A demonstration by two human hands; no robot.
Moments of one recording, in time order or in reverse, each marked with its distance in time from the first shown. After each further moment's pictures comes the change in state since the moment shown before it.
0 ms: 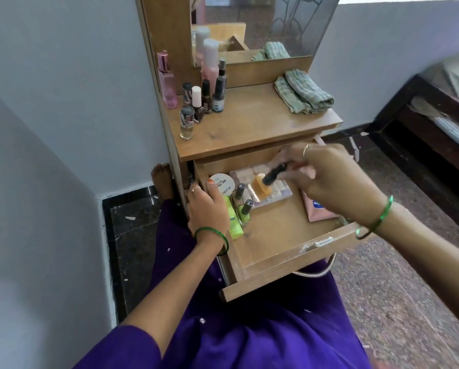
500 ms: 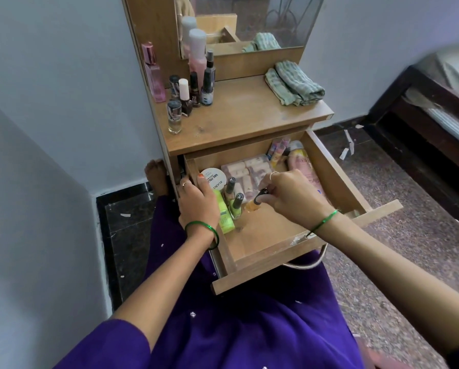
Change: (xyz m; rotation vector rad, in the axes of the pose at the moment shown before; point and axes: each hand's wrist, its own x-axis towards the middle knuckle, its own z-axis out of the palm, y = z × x) left_hand 0.001 -0.001 -0.001 0.028 -0.004 -0.039; right_hand -0.008 0.031 0.070 -0.059 -0.112 0.204
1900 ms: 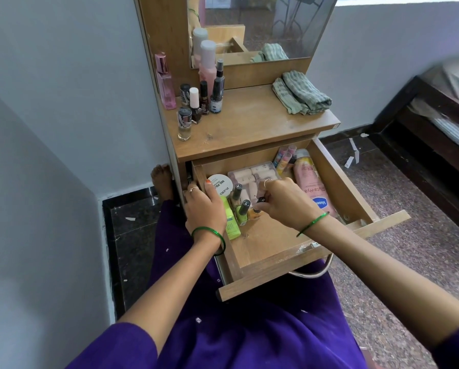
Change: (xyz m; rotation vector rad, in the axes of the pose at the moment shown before) left_hand 0.000 -0.001 0.002 0.013 0.000 0.031; right_hand 0.019 0.004 0.022 -0.014 -0.078 0.015
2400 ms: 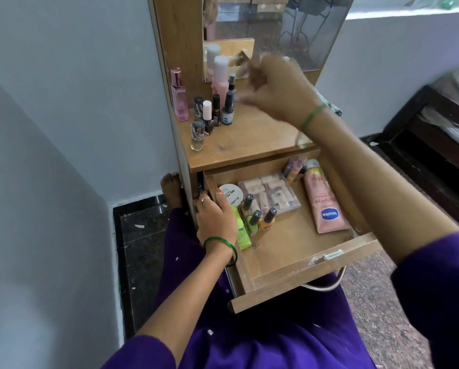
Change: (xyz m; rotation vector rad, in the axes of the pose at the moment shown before) left_hand -0.001 0.002 -0.001 -0.008 0.004 -0.018; right_hand 0.095 -0.081 -0.133 0.130 0.336 -0.172
